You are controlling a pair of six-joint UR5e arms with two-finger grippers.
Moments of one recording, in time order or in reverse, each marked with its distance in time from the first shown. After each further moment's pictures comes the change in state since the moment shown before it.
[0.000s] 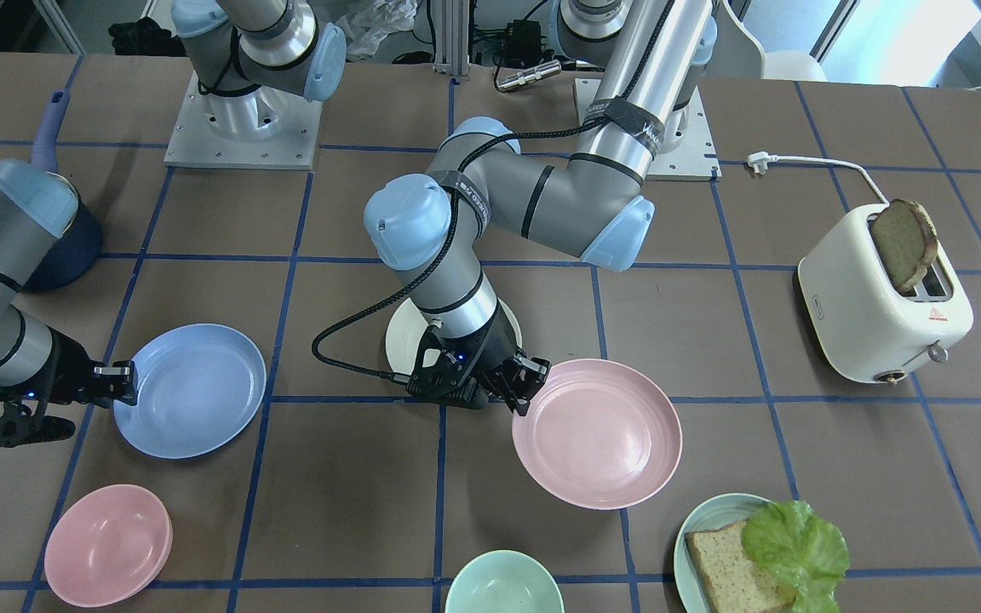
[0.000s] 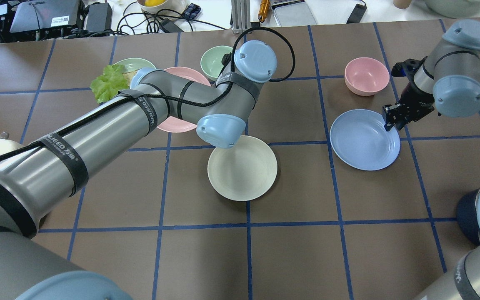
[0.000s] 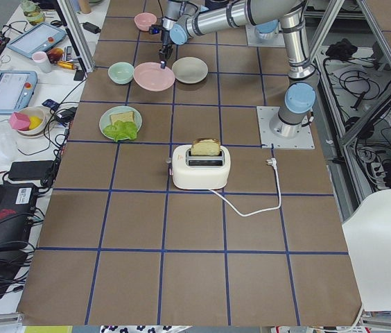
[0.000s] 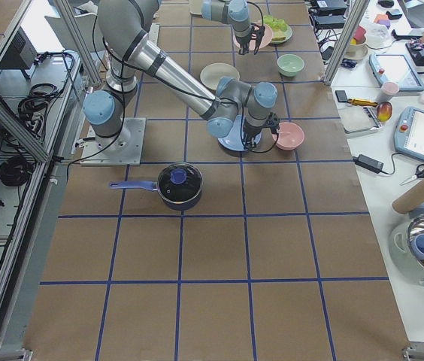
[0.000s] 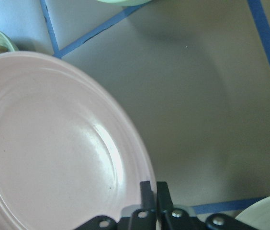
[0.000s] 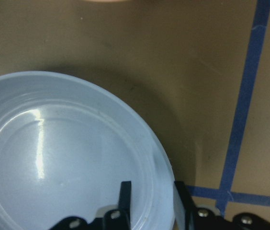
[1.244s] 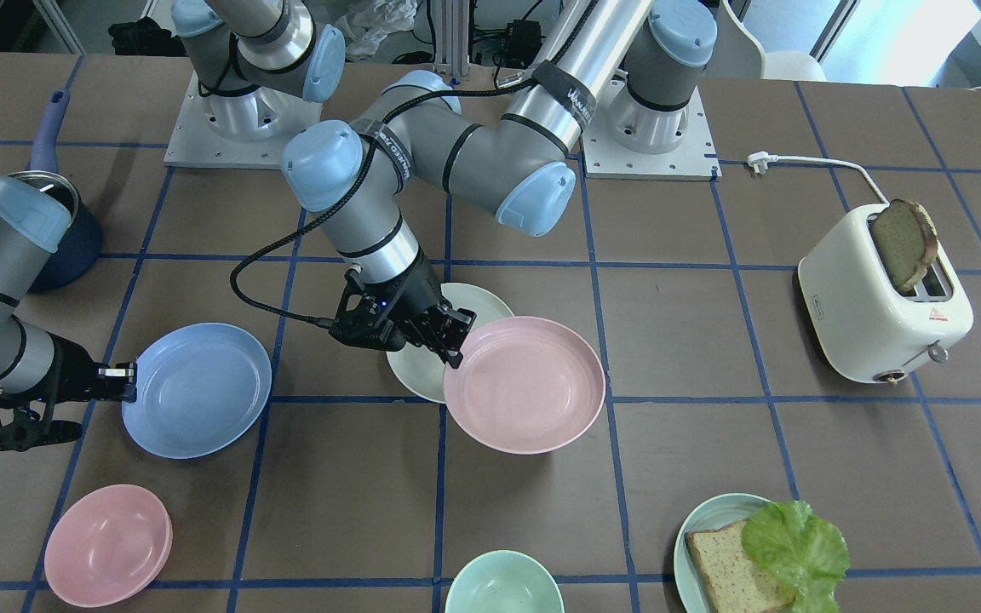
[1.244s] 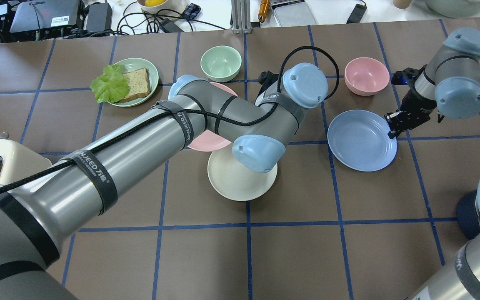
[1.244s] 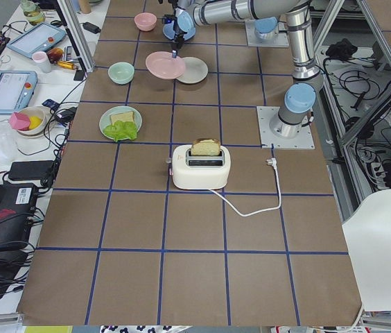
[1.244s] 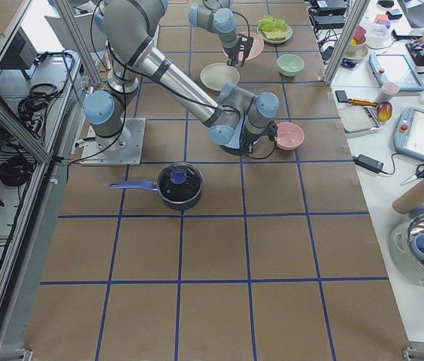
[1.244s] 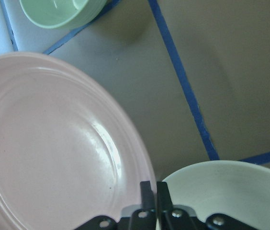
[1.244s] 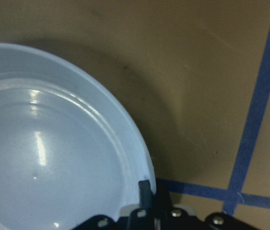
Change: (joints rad) left arm -0.160 0.000 0.029 -0.150 -0.010 -0.190; right arm -0.024 0.039 0.010 0.028 0.013 -0.038
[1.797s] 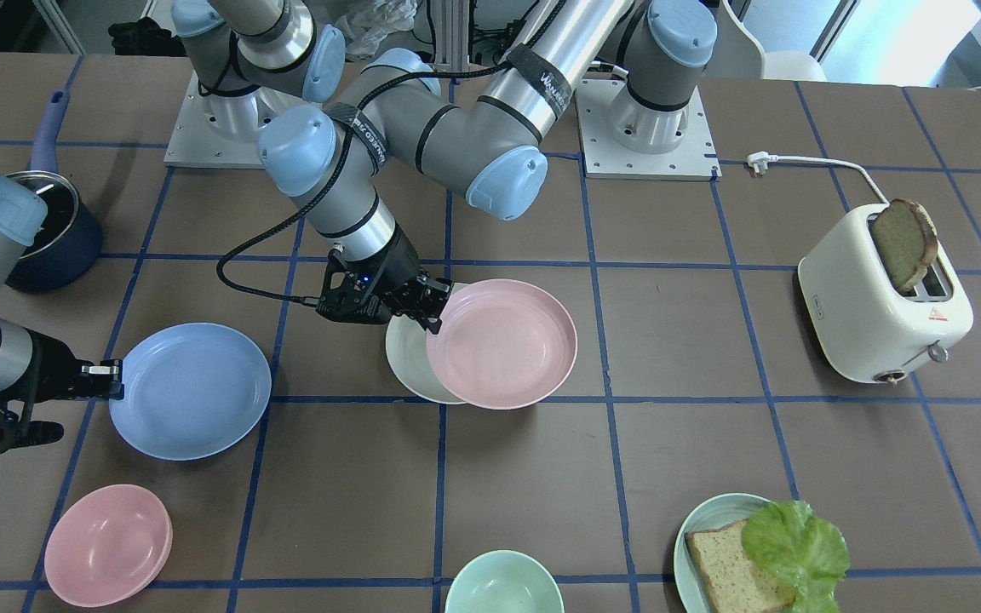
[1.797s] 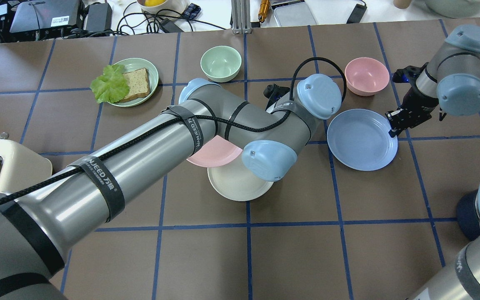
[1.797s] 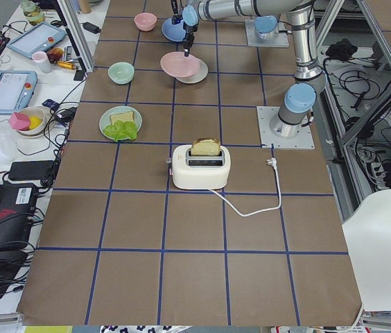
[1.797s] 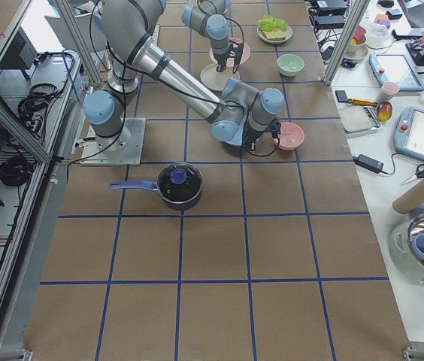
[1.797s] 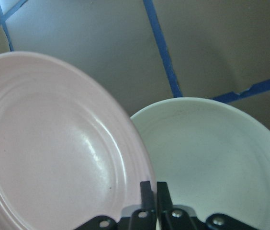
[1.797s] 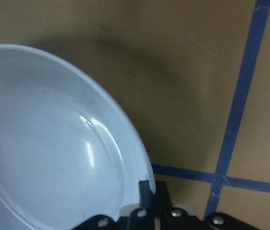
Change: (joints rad) left arm -0.047 -0.005 0.007 -0.093 -0.099 -0.157; right arm 0.001 -0.013 -0.094 0.139 0.000 0.002
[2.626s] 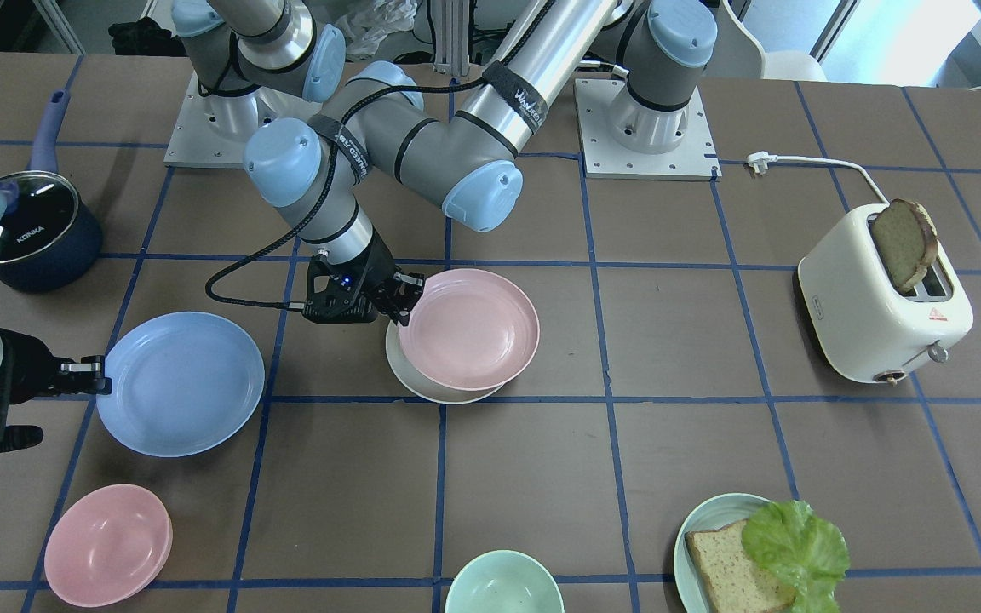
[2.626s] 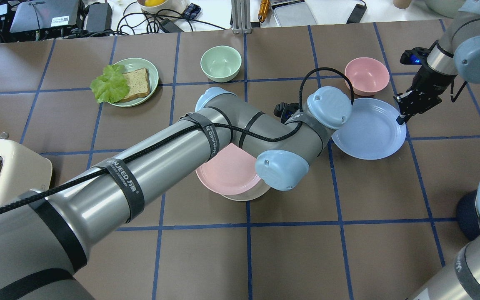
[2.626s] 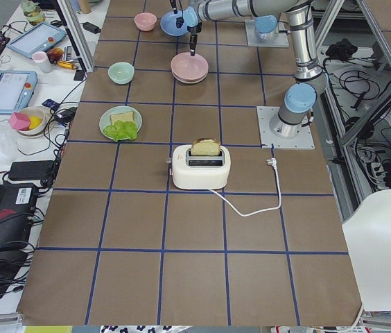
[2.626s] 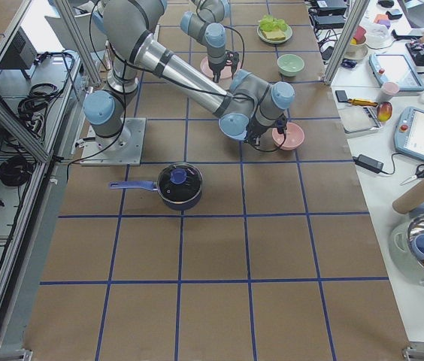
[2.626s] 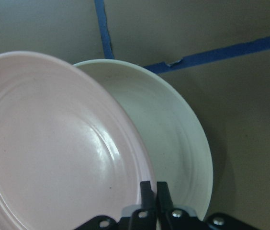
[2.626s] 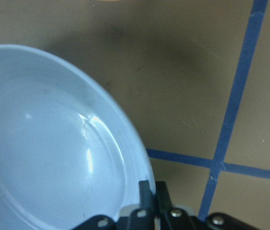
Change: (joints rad) left arm -0.030 -0.051 0.032 0.008 -0.110 -0.183; right arm 0.003 0.007 -0.082 0.128 0.005 -0.008
